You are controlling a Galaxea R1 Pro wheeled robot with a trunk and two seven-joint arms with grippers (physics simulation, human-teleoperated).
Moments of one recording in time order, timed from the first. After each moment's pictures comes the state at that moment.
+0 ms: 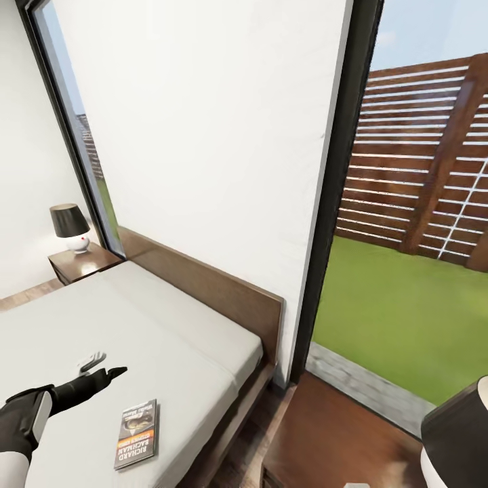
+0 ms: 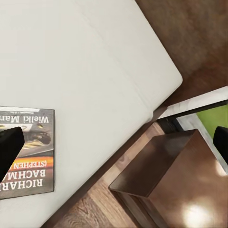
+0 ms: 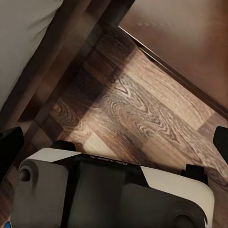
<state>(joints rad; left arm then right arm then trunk) -0.56 0.24 0.62 -0.73 -0.08 0.63 -0.65 -0.43 -0.12 -0.07 0.00 -0.02 -0.05 0.54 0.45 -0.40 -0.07</state>
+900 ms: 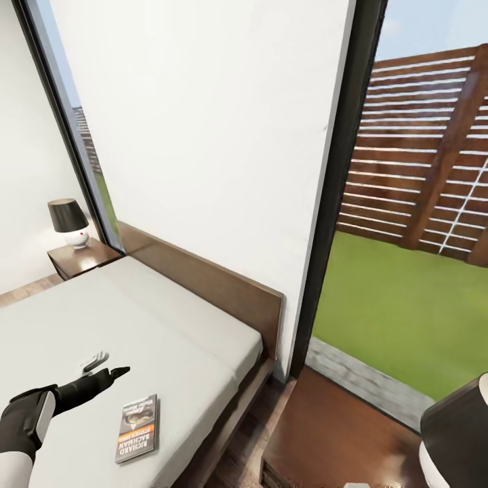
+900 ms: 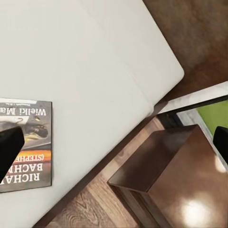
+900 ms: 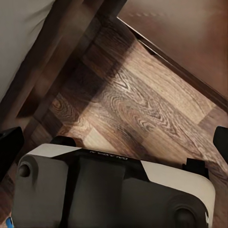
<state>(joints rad) -0.56 0.23 0.62 -0.73 -0.08 0.63 -0.65 -0.43 -0.12 -0.07 0.00 -0.02 -0.05 0.54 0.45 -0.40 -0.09</state>
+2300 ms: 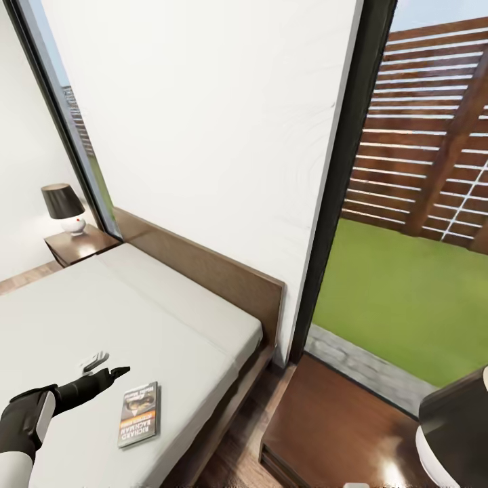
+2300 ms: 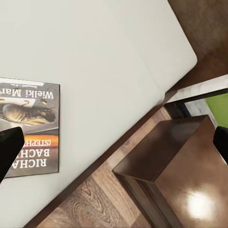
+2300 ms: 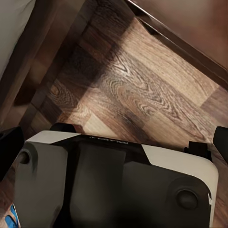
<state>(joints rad) -0.56 0.23 0.62 -0.73 -0.08 0.63 -0.65 -0.43 -0.12 -0.07 0.00 -0.02 -0.05 0.53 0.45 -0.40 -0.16</state>
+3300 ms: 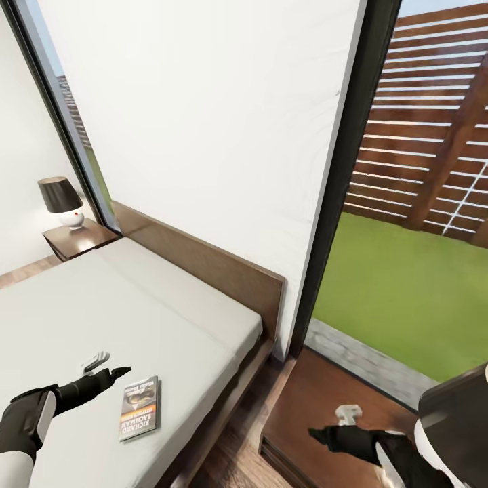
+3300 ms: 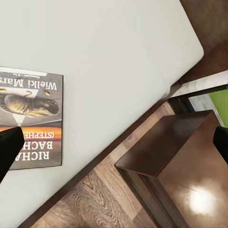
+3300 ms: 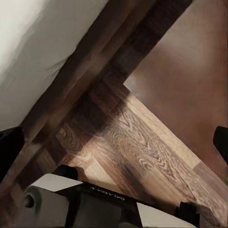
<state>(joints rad) -0.56 0.22 0.62 -0.73 -0.08 0.63 -0.65 -0.43 -0.15 -0.08 -0.54 -0.02 0.31 0.61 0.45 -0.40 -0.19</state>
